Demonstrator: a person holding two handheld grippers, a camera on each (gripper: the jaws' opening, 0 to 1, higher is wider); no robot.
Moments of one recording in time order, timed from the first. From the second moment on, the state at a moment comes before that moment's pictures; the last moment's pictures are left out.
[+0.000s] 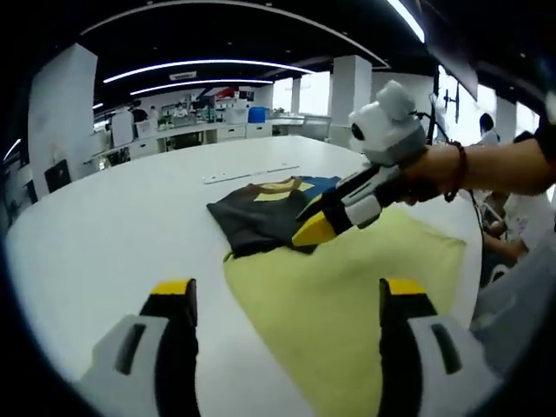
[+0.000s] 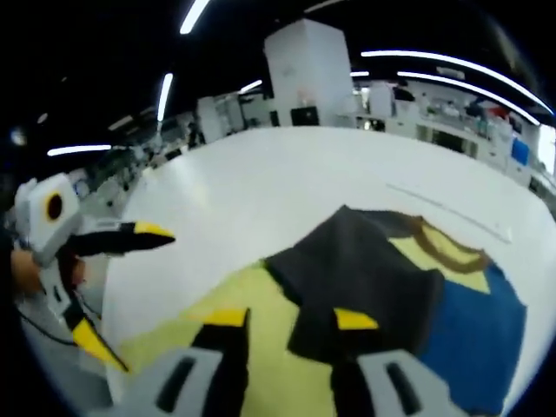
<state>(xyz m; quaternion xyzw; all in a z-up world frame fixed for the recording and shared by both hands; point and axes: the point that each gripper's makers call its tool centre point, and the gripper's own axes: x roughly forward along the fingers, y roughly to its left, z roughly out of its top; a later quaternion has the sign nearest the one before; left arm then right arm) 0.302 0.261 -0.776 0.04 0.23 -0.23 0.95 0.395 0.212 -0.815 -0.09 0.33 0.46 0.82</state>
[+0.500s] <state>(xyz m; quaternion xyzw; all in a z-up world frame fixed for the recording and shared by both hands) 0.280 0.272 -0.777 0.03 0.23 -0.21 0.95 0.397 0.211 -0.838 -0.14 0.34 0.43 0.82</state>
